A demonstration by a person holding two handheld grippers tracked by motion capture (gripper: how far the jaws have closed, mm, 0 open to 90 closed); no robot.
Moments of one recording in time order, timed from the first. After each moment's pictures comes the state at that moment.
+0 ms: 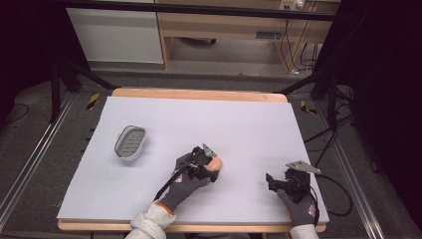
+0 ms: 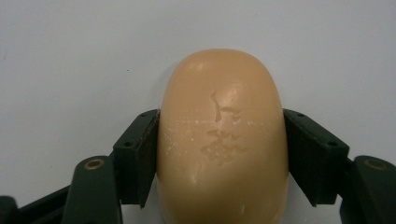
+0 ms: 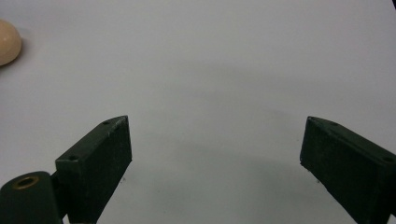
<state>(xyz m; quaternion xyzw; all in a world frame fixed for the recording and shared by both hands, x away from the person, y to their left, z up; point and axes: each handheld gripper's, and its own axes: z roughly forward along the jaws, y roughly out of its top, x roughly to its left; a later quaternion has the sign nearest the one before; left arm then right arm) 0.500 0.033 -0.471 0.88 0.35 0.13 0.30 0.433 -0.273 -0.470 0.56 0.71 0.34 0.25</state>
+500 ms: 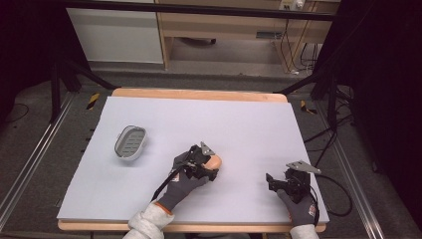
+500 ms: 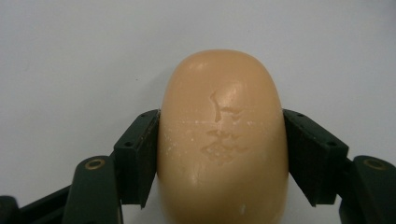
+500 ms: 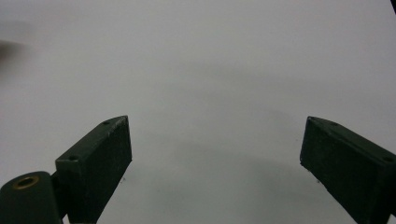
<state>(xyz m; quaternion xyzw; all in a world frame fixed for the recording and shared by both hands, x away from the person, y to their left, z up) 0.494 0.042 -0.453 0.87 0.34 0.14 0.32 0.433 -0.273 -0.470 0.56 0.71 0.34 0.25</state>
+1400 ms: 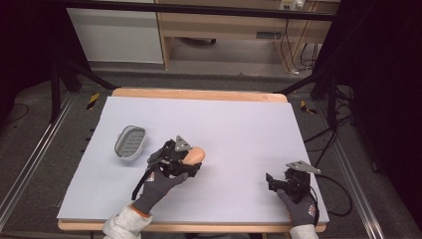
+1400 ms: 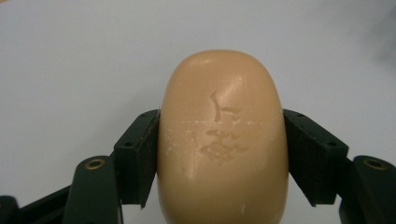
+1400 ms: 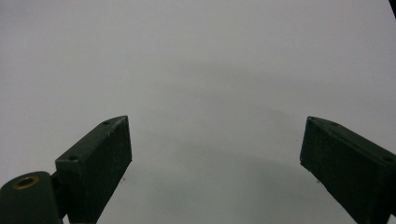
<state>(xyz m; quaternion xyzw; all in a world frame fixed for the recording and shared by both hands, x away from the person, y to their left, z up) 0.477 0.105 -0.412 0.85 0.36 0.16 0.36 0.433 -0.272 -0.469 0.56 0.71 0.34 0.26</state>
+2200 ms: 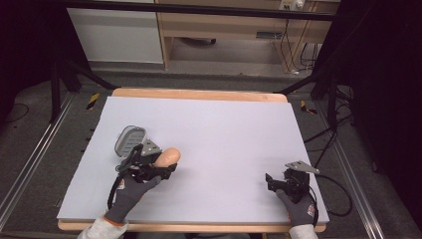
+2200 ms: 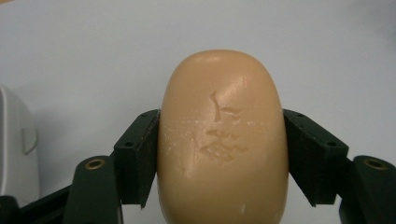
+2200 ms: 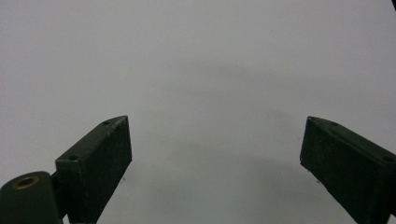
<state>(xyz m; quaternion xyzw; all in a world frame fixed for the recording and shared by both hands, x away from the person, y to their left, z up) 0.459 0.176 -0.410 0.81 0.40 0.17 0.38 0.433 -0.270 -0.471 0.56 0.71 0.34 0.26</state>
